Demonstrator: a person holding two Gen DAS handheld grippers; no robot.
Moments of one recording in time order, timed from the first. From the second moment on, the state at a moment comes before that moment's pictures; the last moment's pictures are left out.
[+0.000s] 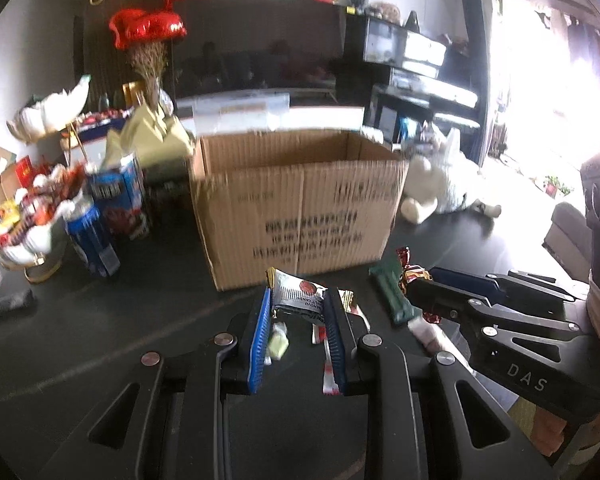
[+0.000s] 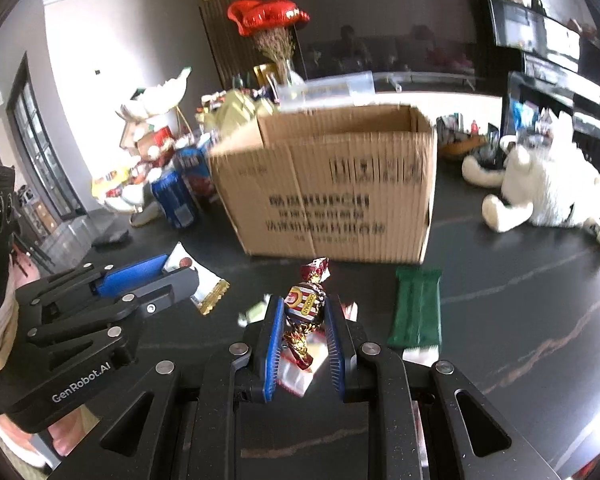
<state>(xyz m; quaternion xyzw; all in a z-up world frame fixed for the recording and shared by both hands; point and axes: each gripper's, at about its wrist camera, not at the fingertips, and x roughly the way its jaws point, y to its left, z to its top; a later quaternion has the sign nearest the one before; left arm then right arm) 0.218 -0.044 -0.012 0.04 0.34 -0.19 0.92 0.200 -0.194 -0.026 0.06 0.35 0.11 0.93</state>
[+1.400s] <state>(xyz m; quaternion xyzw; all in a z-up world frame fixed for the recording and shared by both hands) 0.347 -0.071 0.065 0.06 0.30 -0.17 0.94 0.331 -0.215 0.054 0.03 0.31 0.11 0.94</state>
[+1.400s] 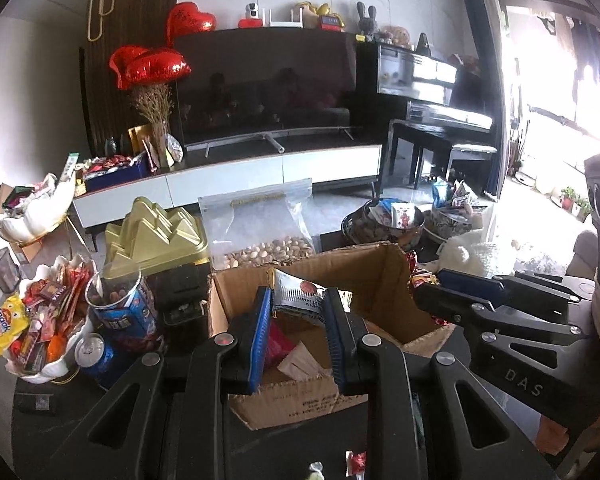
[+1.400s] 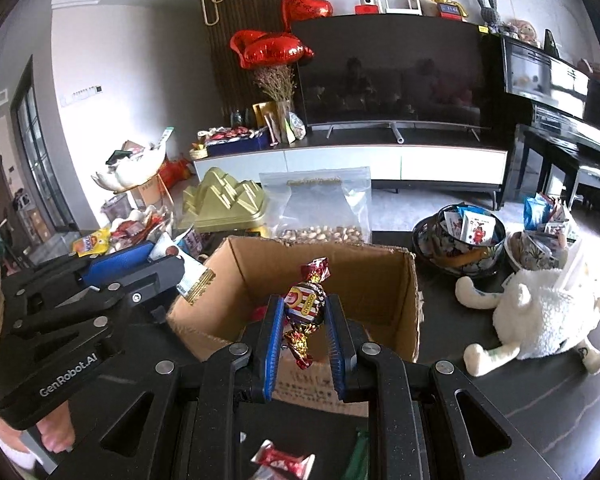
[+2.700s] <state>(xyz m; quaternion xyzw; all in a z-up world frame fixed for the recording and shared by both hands) 0.242 -0.068 0.068 0.08 0.29 -0.12 0.95 0.234 -0.227 0.049 0.03 0.32 0.07 0.94</state>
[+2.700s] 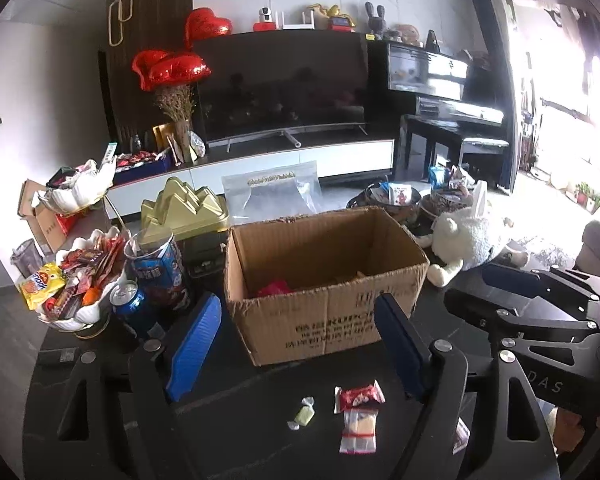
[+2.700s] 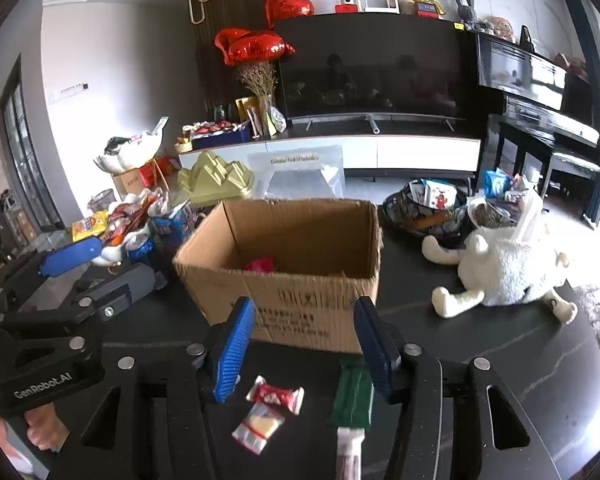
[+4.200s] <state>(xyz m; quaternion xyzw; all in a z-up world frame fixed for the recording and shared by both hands) 0.207 -0.089 -0.082 0.08 0.47 -0.17 0.86 0.184 -0.243 -0.088 0.07 0.48 0.05 0.87</state>
